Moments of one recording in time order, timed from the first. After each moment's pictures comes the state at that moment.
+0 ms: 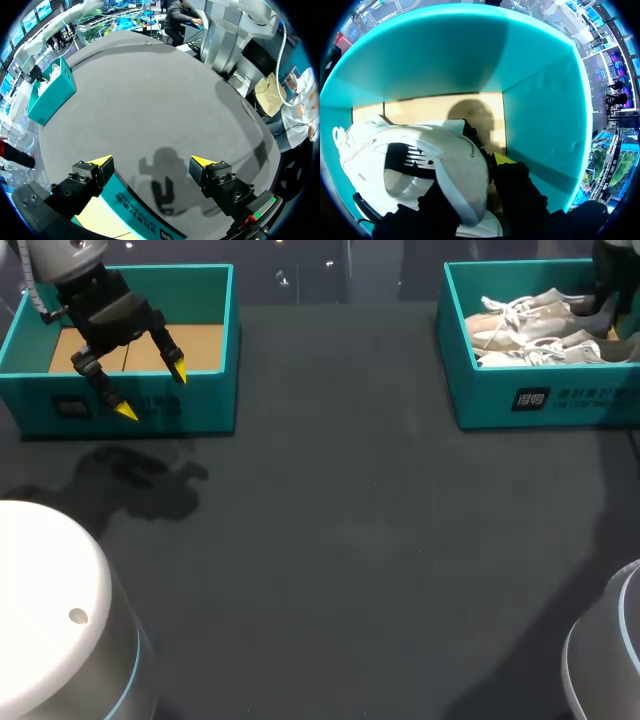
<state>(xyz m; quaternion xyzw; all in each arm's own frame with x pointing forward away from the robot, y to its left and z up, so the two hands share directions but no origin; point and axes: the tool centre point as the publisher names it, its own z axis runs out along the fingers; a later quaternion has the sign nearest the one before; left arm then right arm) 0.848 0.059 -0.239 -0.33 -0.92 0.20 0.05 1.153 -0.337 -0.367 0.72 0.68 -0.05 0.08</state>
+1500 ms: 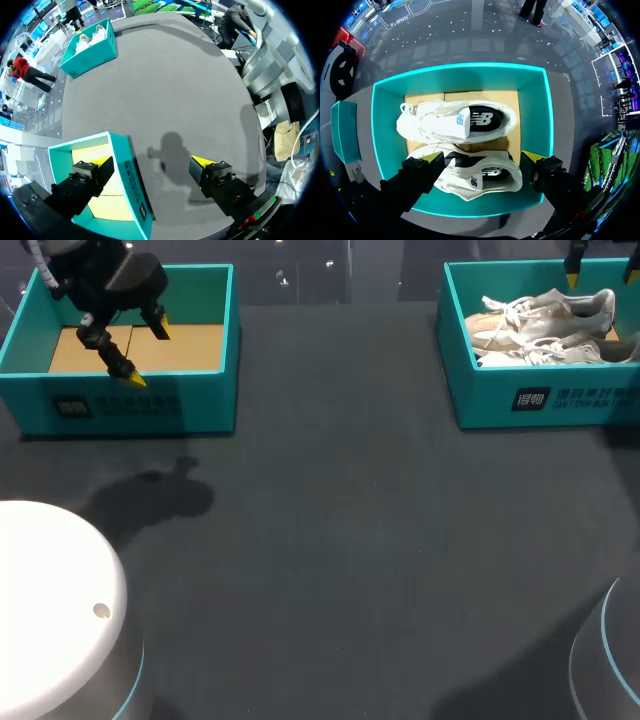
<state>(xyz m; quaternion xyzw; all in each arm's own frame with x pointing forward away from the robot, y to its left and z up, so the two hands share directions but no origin) 0.870 0.064 -0.188 -0.11 -0.99 0.12 -0.03 1.107 -0.258 -0.243 0.72 0.70 0.00 0.05</state>
